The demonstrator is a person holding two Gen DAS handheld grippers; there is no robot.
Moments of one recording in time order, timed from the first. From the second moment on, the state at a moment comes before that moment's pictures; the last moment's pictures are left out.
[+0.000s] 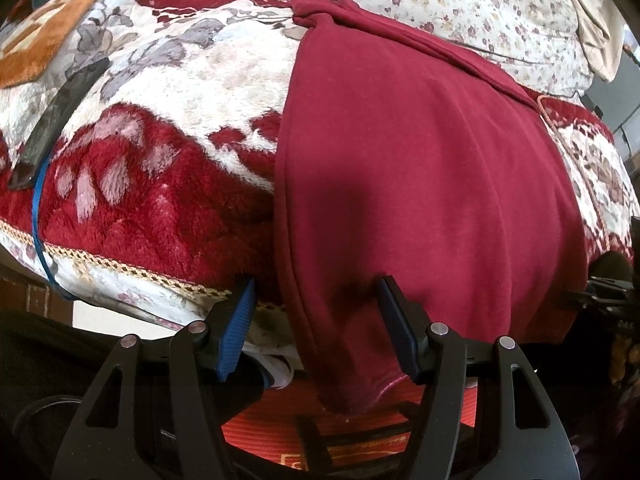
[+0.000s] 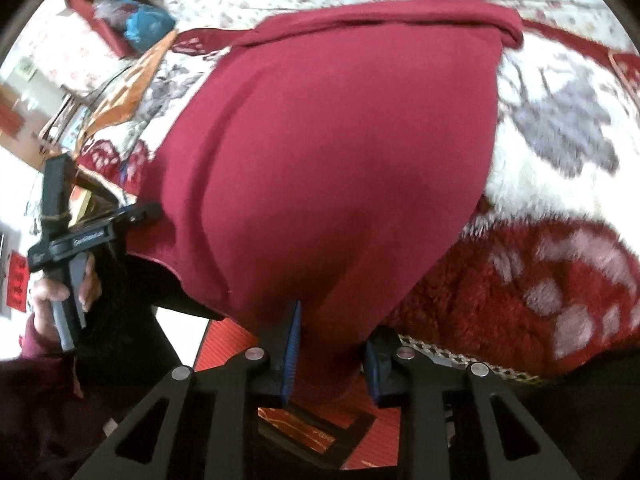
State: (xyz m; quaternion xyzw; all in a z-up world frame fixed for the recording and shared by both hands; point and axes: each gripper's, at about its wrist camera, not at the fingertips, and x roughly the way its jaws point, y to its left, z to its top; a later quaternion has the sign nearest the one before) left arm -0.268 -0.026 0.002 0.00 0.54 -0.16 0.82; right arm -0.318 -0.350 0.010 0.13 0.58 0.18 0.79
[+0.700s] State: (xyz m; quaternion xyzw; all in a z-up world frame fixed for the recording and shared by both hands) left arm -0.268 -0.032 0.003 -0.01 0.55 -0.17 0.82; right arm -0.320 -0.351 0.002 0.17 0.58 0.19 0.77
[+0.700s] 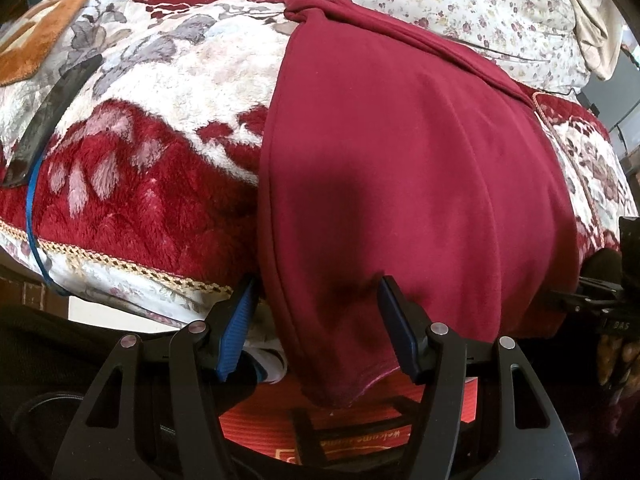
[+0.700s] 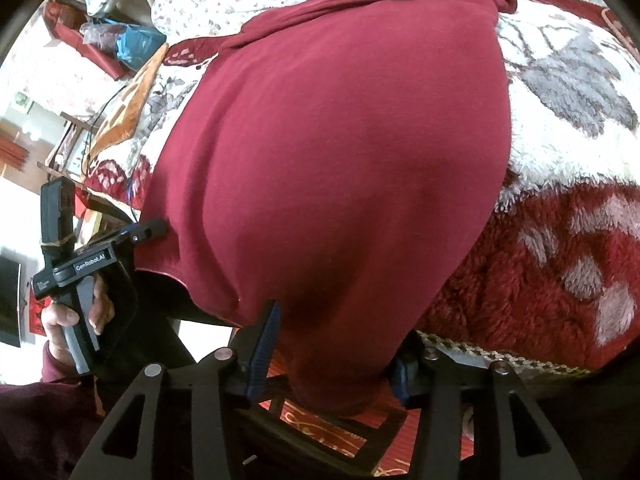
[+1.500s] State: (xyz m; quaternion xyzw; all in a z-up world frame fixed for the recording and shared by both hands) left arm -0.246 -0.025 0.062 -0.08 0.50 -0.23 0.83; right arm -0.314 -0.359 0.052 0.15 0.50 0.25 0.81
